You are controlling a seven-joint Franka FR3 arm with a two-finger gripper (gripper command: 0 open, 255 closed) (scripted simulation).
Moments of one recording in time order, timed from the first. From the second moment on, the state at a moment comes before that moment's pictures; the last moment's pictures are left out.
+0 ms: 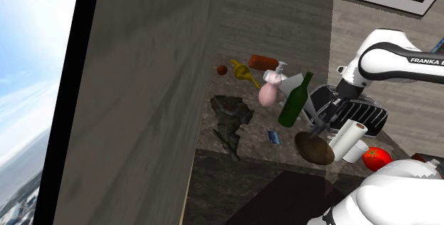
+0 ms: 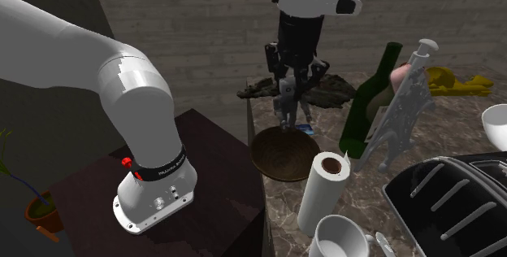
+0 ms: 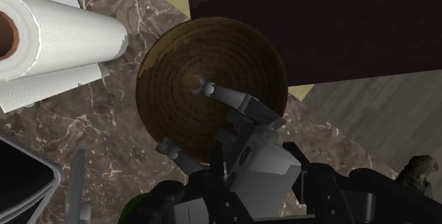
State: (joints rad) arm -0.22 -0.80 -0.44 -2.66 -0.30 1.86 -0.39
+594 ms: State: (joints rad) arm -0.23 -0.77 -0.48 -2.74 -0.33 1.98 -0.39
